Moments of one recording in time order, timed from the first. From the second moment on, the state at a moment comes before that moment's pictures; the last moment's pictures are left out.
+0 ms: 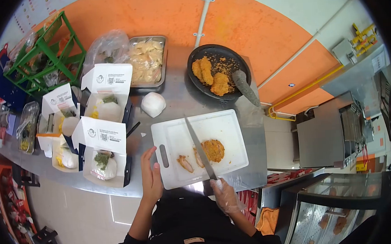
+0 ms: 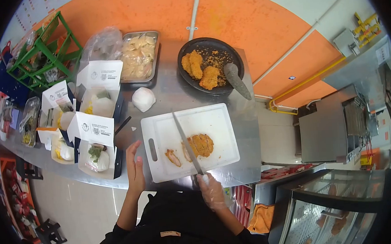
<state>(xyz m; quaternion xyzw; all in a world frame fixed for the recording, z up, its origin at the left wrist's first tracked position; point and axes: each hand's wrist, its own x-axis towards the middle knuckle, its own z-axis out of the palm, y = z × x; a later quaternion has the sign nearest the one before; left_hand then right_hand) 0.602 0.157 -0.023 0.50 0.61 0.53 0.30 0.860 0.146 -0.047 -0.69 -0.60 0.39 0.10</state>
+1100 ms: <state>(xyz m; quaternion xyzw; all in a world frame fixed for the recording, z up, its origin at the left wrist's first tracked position) 0.569 0.017 -0.136 0.00 0.57 0.50 0.65 0.857 0.151 -0.019 -0.66 -0.59 0.44 0.10</state>
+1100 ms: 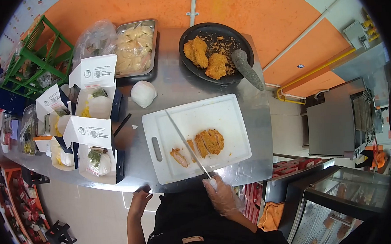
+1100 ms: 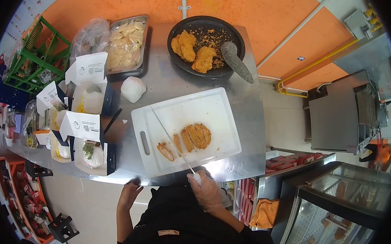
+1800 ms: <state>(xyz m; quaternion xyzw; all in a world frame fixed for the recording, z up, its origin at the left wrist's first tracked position) 0.566 0.029 -0.133 0.00 0.52 0.49 0.70 0.850 0.147 -0.007 -0.66 -0.66 0.34 0.10</state>
